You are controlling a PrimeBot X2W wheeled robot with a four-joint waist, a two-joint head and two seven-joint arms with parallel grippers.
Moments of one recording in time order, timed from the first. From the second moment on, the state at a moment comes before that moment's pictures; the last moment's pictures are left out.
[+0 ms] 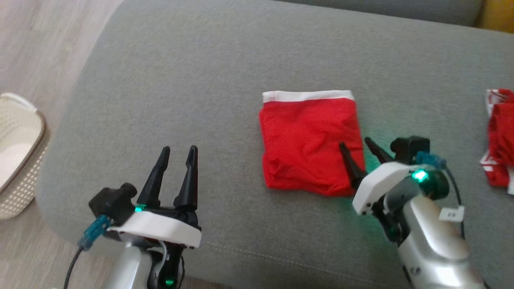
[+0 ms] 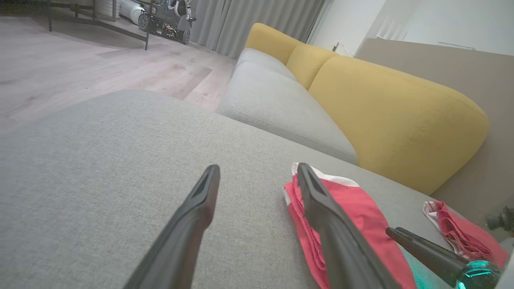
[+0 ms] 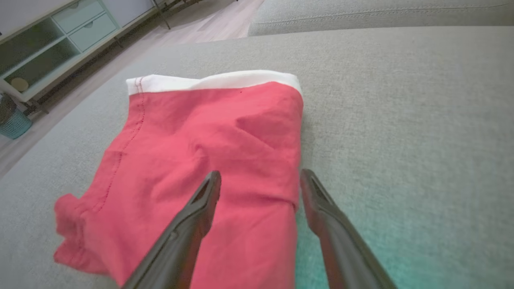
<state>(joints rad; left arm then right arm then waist) -0.09 0.05 -0.28 0.15 -0.45 -0.05 -0.25 -0.38 -0.06 0.21 0.60 0.28 0.13 0.07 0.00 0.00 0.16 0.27</state>
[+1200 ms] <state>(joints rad) -0.16 0.05 -0.26 0.11 -0.43 -0.07 -0.26 -0.64 -0.36 0.47 0.68 0.02 0.13 -0.06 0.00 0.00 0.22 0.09</state>
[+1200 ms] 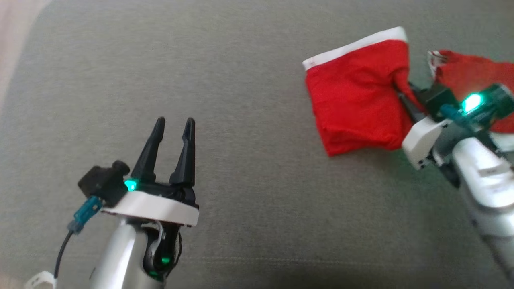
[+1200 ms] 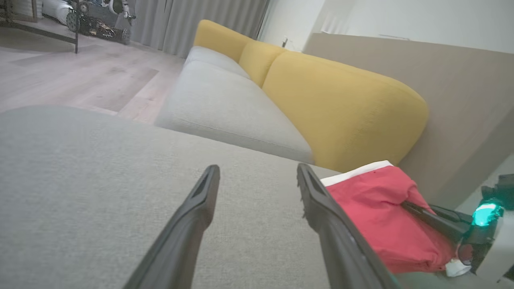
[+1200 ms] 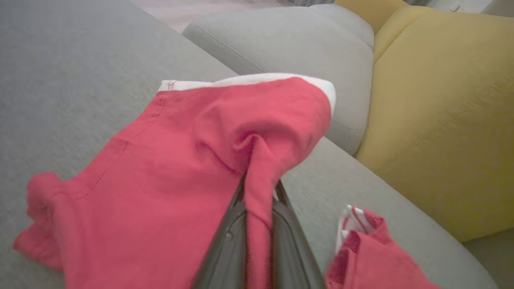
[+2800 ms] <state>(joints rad) -0.28 0.04 -0.21 0.13 -0.40 -0.12 -0.26 -0.66 -0.64 0.18 0.44 0.04 0.13 0.28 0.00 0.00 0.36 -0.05</state>
